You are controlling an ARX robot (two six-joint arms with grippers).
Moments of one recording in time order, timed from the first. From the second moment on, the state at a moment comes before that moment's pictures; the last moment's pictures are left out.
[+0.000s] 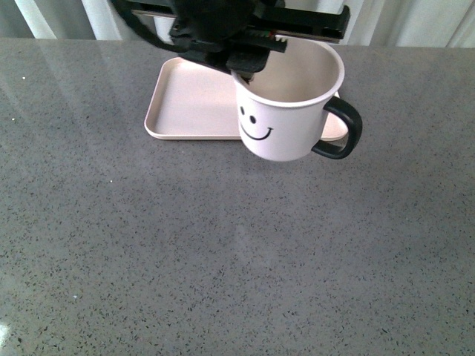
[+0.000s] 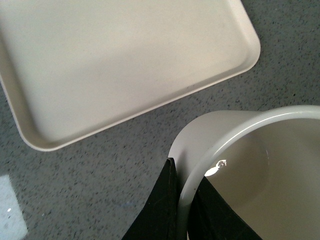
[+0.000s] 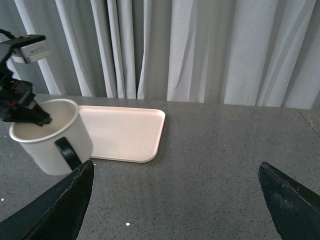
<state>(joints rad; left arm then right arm) -0.57 1.96 1.42 -0.35 -0.01 -0.13 0.00 0.00 0.02 0.00 0.00 0.00</state>
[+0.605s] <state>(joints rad) -0.58 2.26 1.85 -0.52 -0.05 -0.22 0.00 0.00 0.02 0.00 0.00 0.00</state>
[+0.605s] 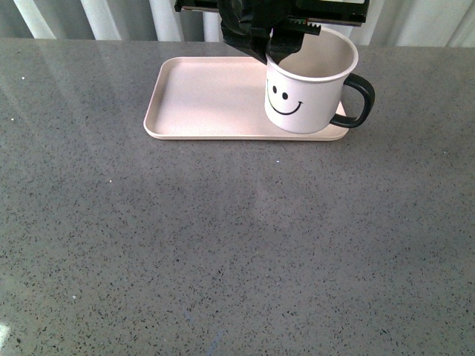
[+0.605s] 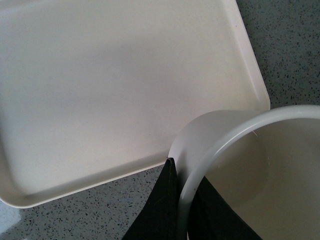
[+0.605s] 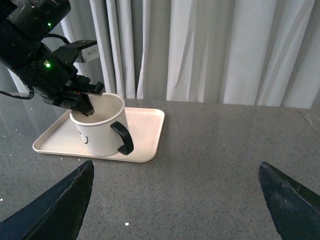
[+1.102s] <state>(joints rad) -0.58 2.24 1.80 -0.48 -0.05 -0.23 0.00 0.00 0.02 0.00 0.00 0.00</state>
